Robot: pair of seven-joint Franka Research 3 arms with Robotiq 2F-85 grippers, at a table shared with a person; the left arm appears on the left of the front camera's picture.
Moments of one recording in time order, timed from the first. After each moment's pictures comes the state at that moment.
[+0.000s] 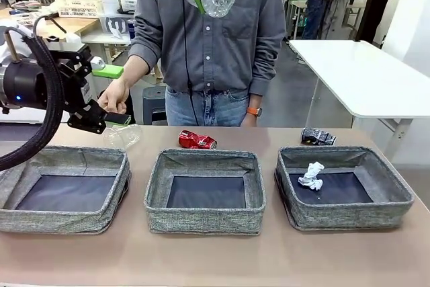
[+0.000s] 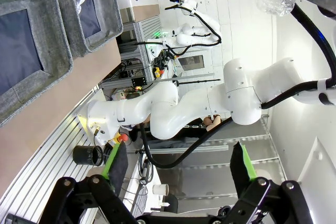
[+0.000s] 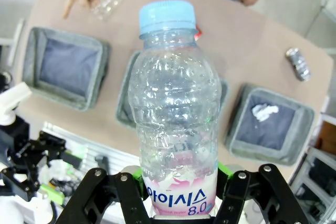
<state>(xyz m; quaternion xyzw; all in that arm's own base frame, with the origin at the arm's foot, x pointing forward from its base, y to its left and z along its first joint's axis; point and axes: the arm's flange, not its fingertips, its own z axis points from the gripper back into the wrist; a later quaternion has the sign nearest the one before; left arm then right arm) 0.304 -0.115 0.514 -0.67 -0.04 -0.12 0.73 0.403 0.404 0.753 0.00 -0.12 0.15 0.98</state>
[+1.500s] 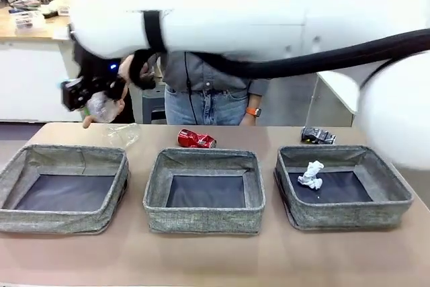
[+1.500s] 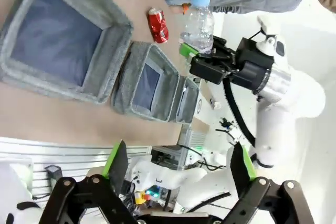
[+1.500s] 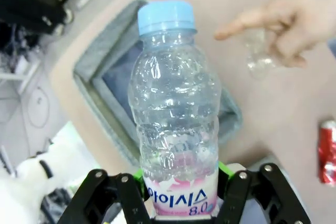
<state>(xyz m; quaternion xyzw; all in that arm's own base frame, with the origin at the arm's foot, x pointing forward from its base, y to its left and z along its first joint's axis) 0.187 0.164 0.530 -0.53 -0.18 0.23 0.80 0.440 0.625 0.515 0.17 -0.13 0.41 0.89</state>
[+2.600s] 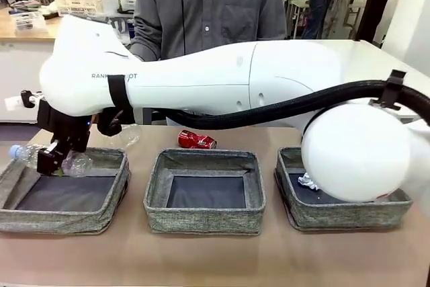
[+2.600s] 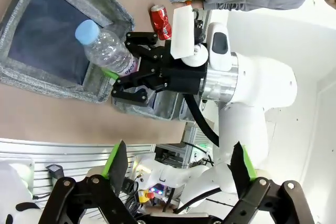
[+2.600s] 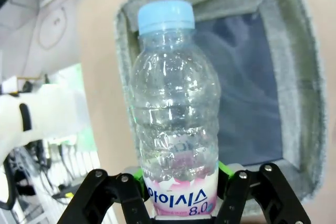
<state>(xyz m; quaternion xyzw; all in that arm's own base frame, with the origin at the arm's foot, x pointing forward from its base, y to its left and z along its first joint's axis) 0.199 0.149 0.535 -0.52 -0.17 0.22 0.81 0.399 0.687 0.415 0.19 -0.07 0.61 0.77</state>
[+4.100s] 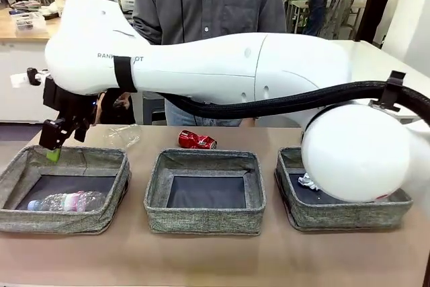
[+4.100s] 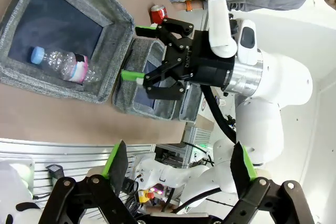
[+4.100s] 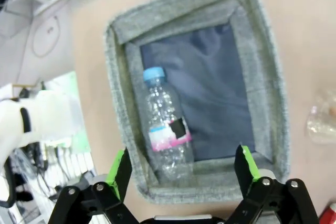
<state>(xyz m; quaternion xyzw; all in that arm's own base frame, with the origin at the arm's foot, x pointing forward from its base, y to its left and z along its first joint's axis) 0.199 0.149 0.535 -0.52 -0.17 0.22 0.81 0.422 0.674 0.453 0.18 -0.10 0.60 0.77</state>
